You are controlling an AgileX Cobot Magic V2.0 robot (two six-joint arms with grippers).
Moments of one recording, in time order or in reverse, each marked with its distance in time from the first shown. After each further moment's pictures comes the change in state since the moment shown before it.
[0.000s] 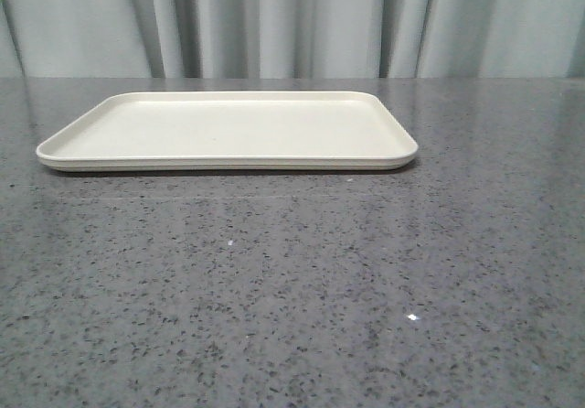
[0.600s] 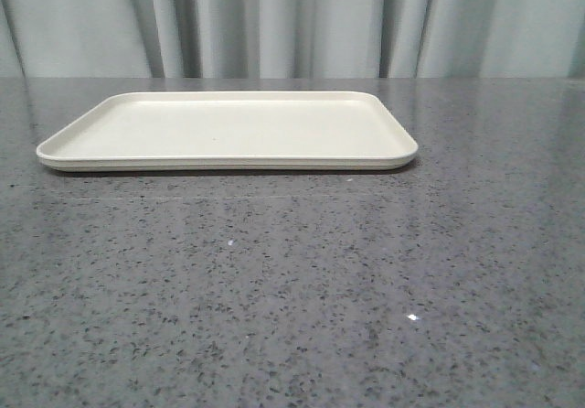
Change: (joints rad) left arm 0.000 0.000 0.000 0.000 0.000 0.000; right arm 0.000 0.000 0.000 0.000 -0.001 0.000
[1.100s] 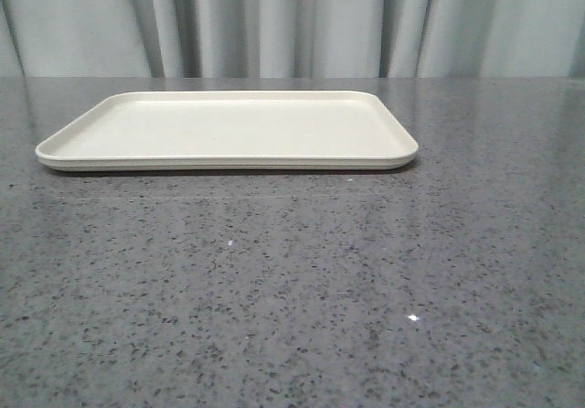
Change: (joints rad) left arm 0.000 0.000 -0.071 -0.027 -0.022 0.000; right arm 0.000 0.000 -0.001 0.000 -0.176 0.000
